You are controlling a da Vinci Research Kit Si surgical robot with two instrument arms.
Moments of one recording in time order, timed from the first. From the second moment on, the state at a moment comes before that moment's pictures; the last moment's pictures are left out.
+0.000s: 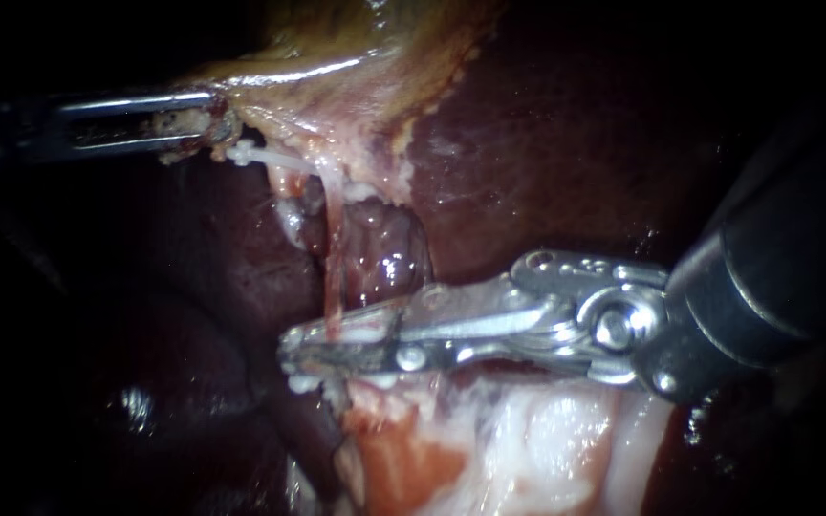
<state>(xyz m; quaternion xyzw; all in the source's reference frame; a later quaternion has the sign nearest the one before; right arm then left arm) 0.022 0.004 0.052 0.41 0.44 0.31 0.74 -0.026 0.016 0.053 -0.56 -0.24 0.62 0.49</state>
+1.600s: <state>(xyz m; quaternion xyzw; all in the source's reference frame) 0.007 0.007 0.053 0.22 0.53 0.15 0.81 -0.027 0.015 0.053 -0.56 -0.24 0.62 0.49</state>
